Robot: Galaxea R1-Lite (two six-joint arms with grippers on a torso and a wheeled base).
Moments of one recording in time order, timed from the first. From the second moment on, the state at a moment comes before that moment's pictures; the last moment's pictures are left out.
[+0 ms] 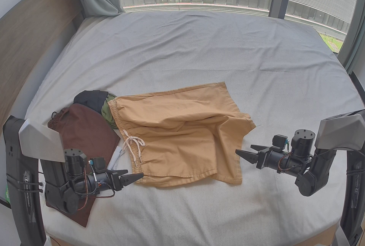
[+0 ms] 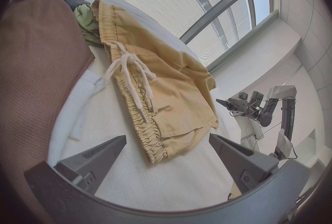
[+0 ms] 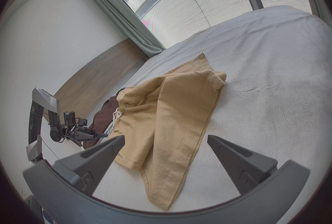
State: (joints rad) left arm -0.11 2.40 -0.38 -1.55 -0.68 -0.28; right arm 0.21 2.35 -0.53 -1.54 0.51 0.29
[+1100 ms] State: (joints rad) left arm -0.20 2.47 -0.44 -1.55 -0.62 -0.40; right arm 0.21 2.35 -0.54 -1.54 0.51 0.29
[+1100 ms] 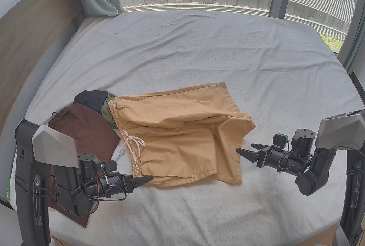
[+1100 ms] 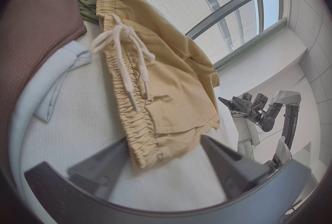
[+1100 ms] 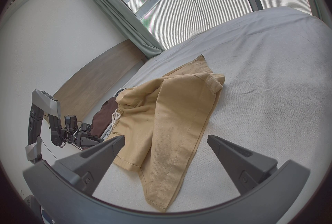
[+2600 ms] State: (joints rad) left arm -0.19 2.48 -0.45 -1.55 -0.62 -0.39; right arm 0.27 2.50 -0.44 -1.55 0.66 0.39
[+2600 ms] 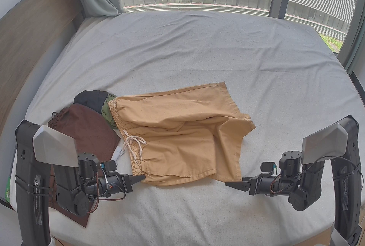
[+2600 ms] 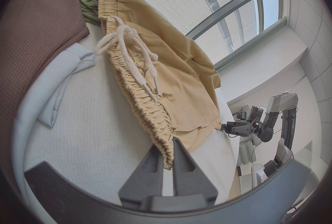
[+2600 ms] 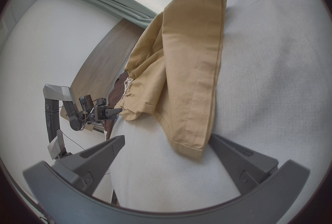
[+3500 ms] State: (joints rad) left arm -0.19 2.48 -0.45 -1.55 -0.62 -0.39; right arm 0.30 2.43 -0.43 -1.54 0.67 0.43
